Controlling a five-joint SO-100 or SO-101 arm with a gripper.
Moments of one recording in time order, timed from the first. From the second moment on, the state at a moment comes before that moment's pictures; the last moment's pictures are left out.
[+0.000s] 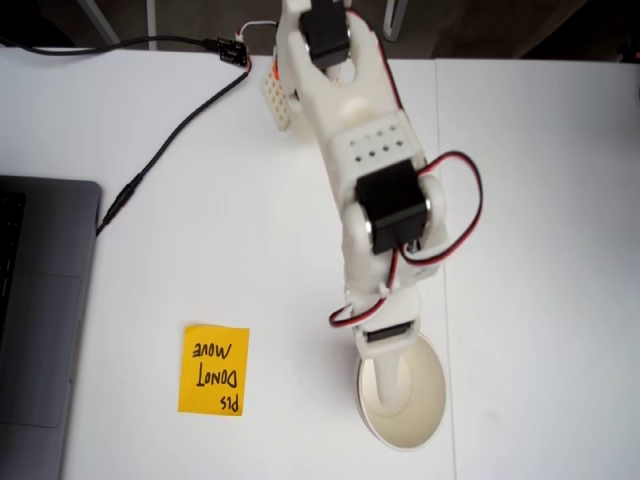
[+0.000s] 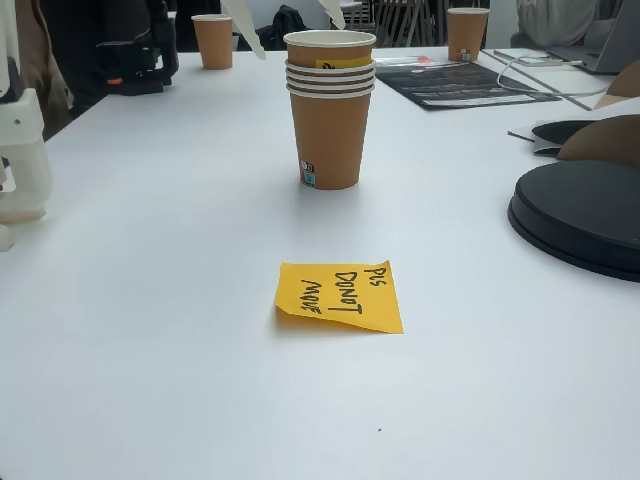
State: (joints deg) arm -16.6 82.5 59.3 100.6 5.8
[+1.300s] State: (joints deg) arm -3.1 119.0 94.8 86.6 5.8
